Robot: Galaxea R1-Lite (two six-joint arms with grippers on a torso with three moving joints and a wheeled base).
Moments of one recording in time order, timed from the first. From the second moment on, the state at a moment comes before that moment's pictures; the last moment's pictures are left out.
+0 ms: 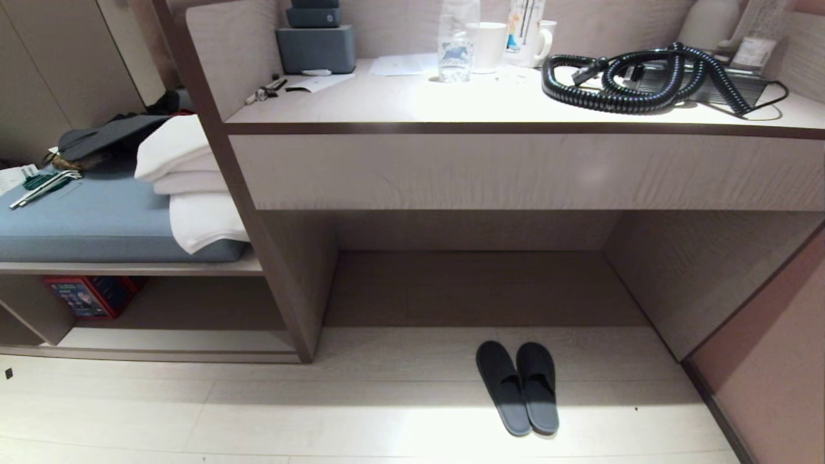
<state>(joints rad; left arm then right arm) 0.00 0.00 0.00 0.00 0.00 0.00 -0.01 0.00 0.00 0.00 0.00 -0.01</state>
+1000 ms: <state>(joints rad) 0.00 0.00 0.00 0.00 0.00 0.00 -0.01 0.00 0.00 0.00 0.00 -0.01</state>
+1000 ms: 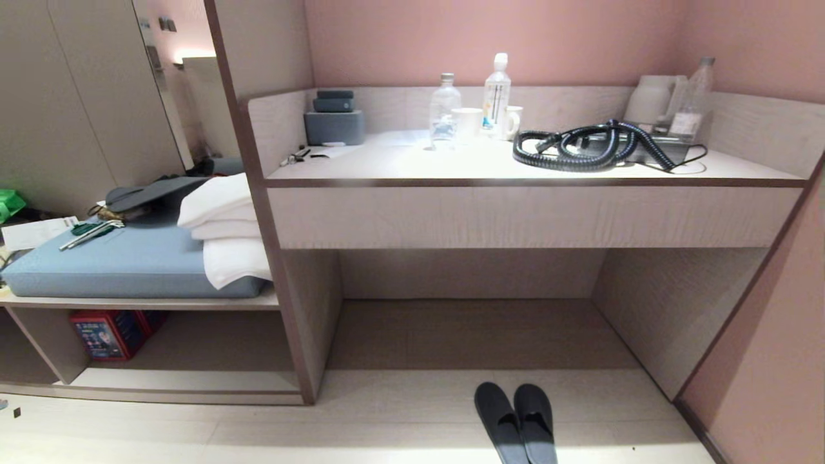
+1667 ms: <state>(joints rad) 0.00 0.00 0.00 0.00 0.00 0.00 -0.01 0.00 0.00 0.00 0.00 -0.01</state>
